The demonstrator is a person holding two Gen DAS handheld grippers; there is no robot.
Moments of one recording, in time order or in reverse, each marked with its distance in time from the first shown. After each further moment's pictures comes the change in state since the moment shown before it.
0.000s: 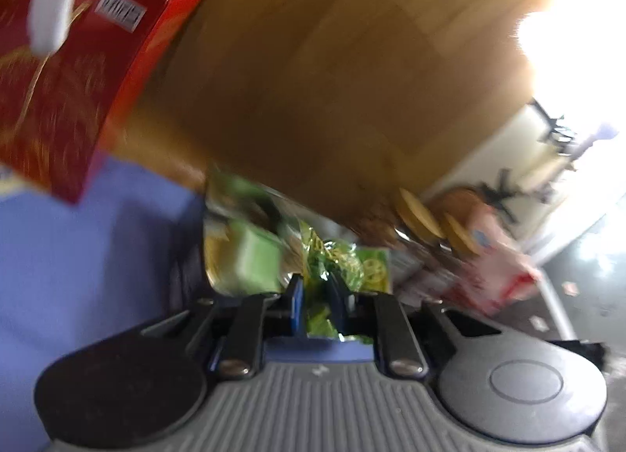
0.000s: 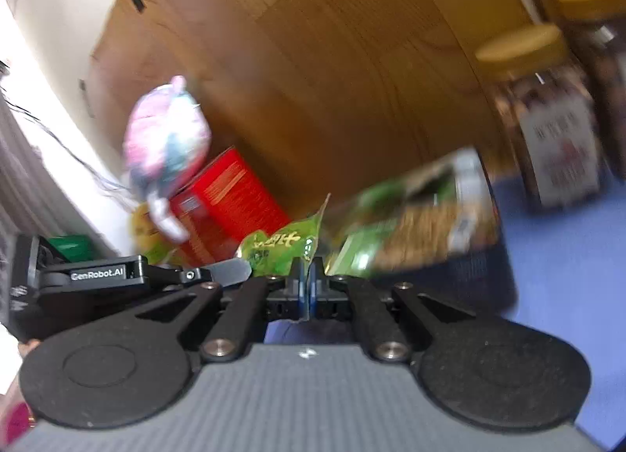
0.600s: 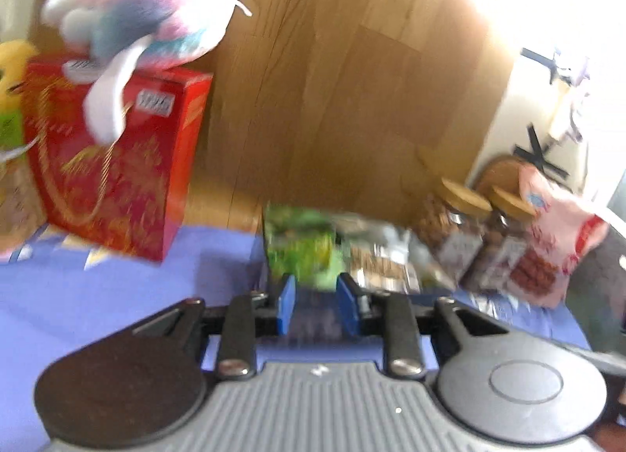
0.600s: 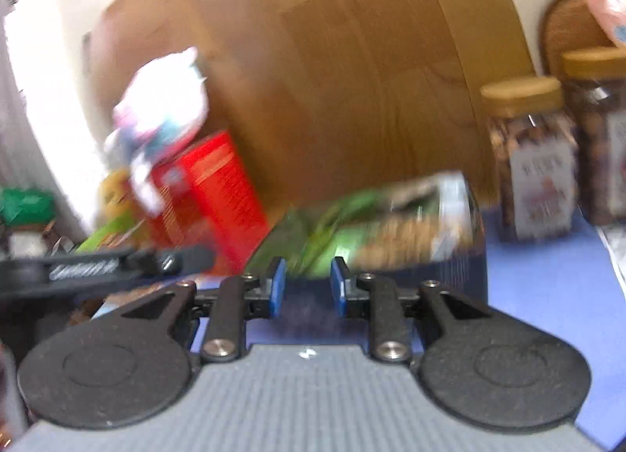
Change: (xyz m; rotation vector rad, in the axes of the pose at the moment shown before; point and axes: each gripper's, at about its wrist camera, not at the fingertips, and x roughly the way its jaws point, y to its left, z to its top) left arm -0.050 -0.020 -0.071 0.289 -0.172 0.246; right arm -0.063 0.023 -0.059 -0.139 0.004 -0.058
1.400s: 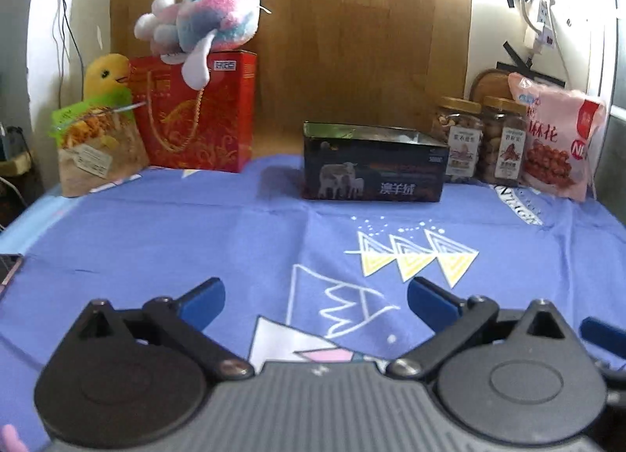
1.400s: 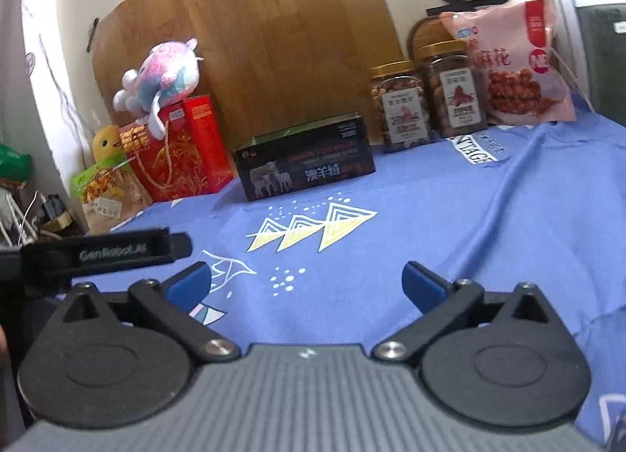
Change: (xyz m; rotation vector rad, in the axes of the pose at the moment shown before) left arm -0.112 -0.053 -0.145 0.153 -0.034 0.259; right arm -0.132 0.065 -0.154 -0.012 -0.163 -0.326
